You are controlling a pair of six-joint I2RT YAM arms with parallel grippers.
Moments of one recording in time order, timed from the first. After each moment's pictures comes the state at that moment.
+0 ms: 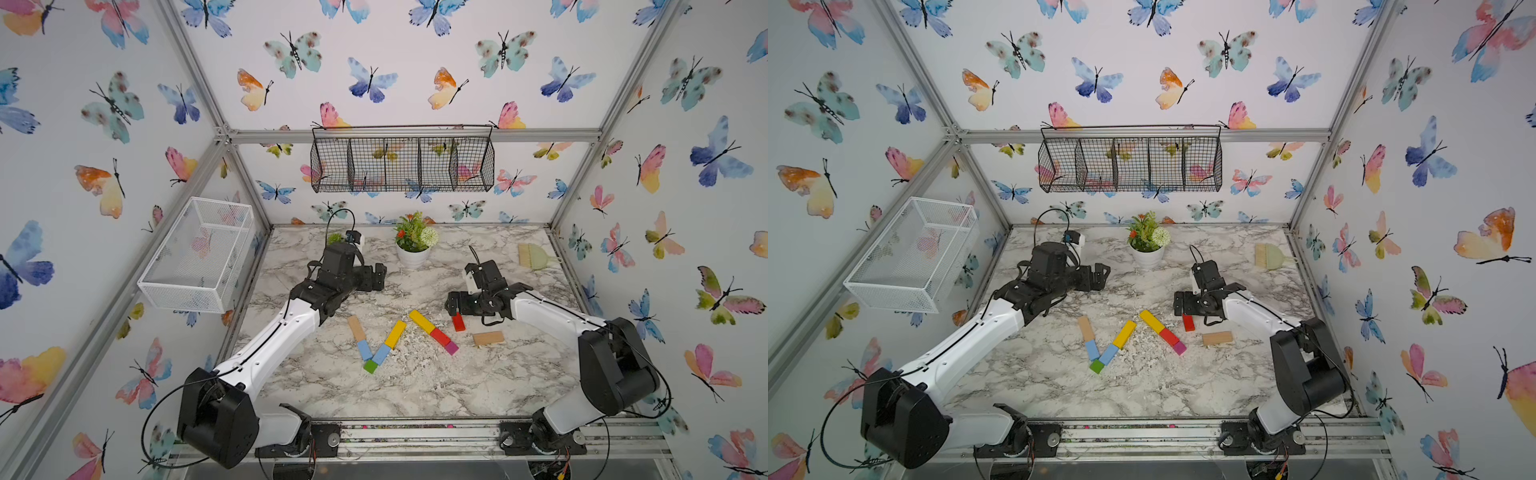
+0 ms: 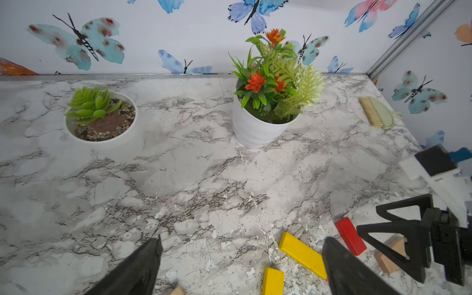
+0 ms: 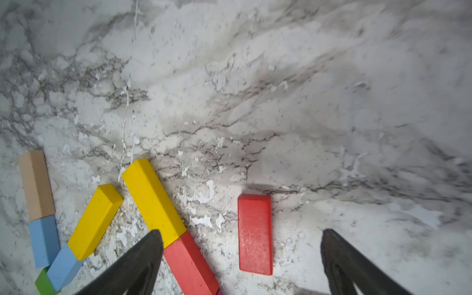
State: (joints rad) left arm -0.46 1.33 1.09 -0.34 0.03 -0.28; right arm 0.45 1.55 0.97 -0.42 -0.08 0.36
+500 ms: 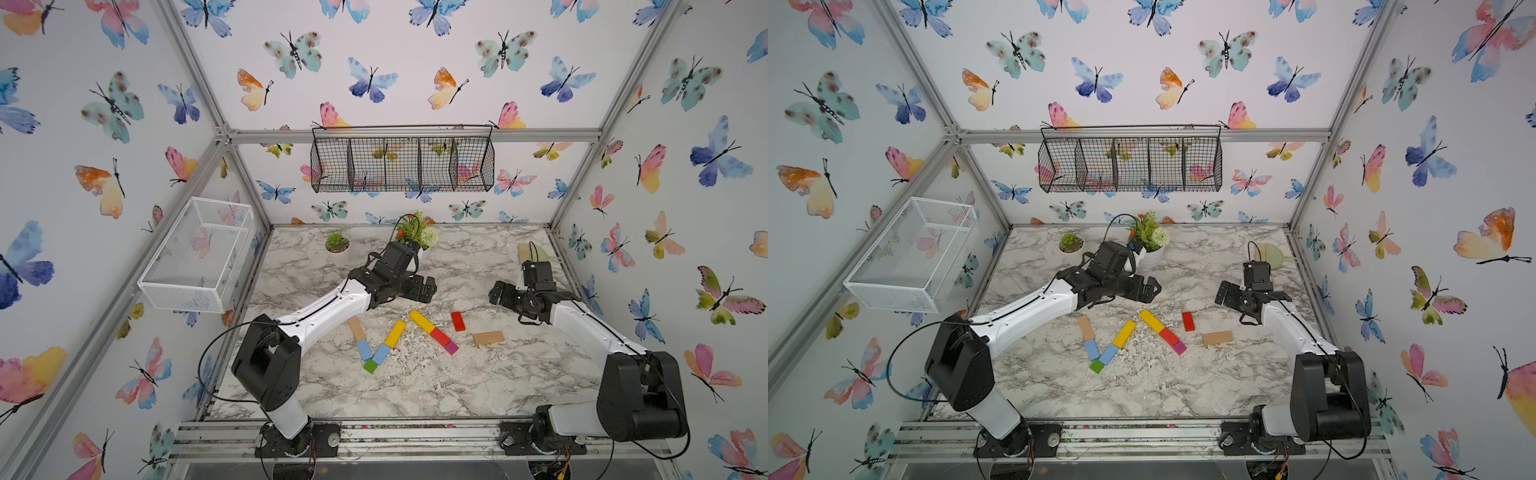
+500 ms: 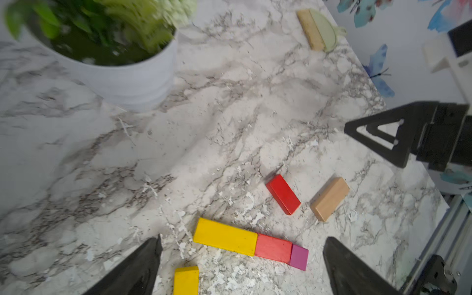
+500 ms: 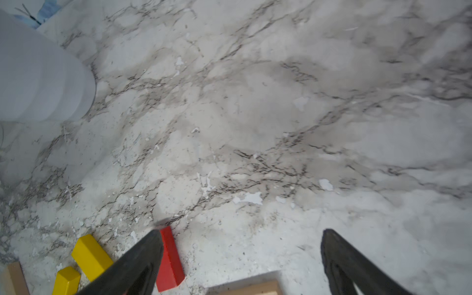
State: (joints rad) left arm -0.75 1.70 1.37 -0.46 0.14 -0.34; right arm 0.09 1.37 0.83 -0.40 -0.08 0.42
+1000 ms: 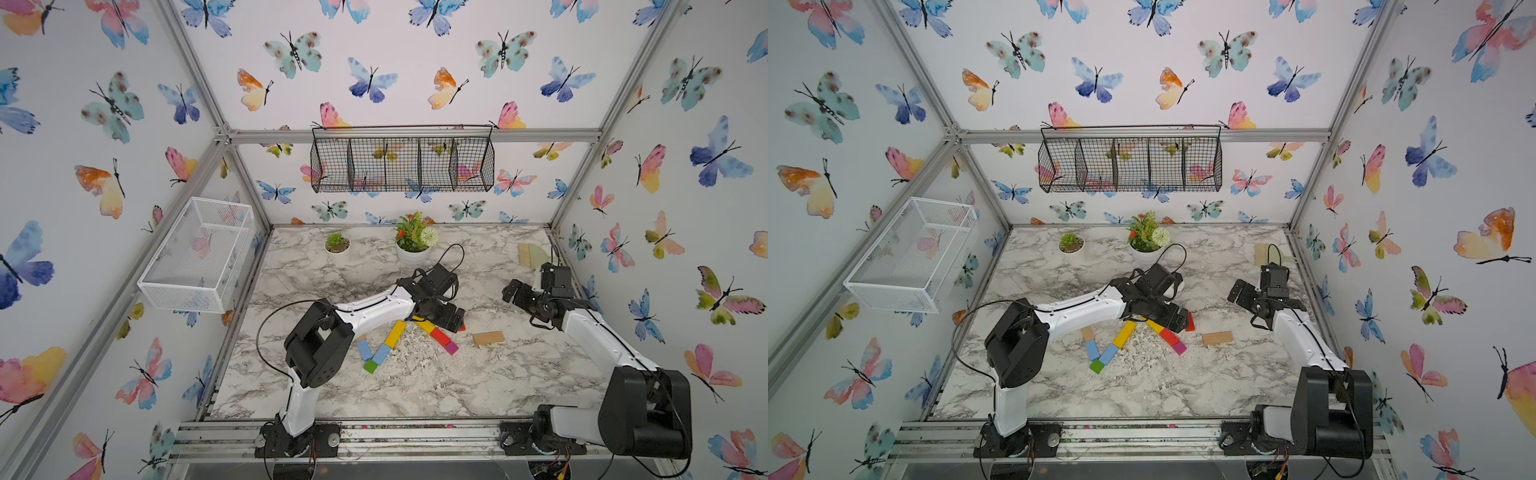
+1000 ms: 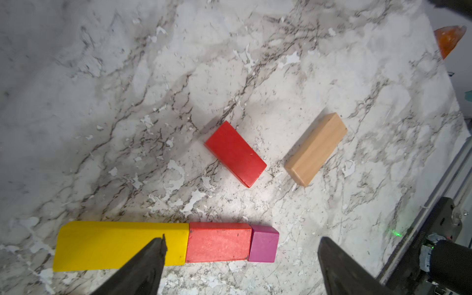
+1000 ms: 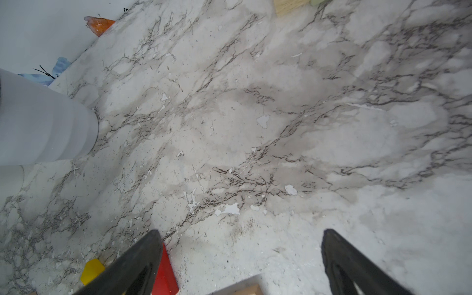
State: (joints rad) left arm -0.90 1.99 1.52 -0.57 0.20 -0.36; right arm -0.01 1.31 0.79 -0.36 -0.12 0.44
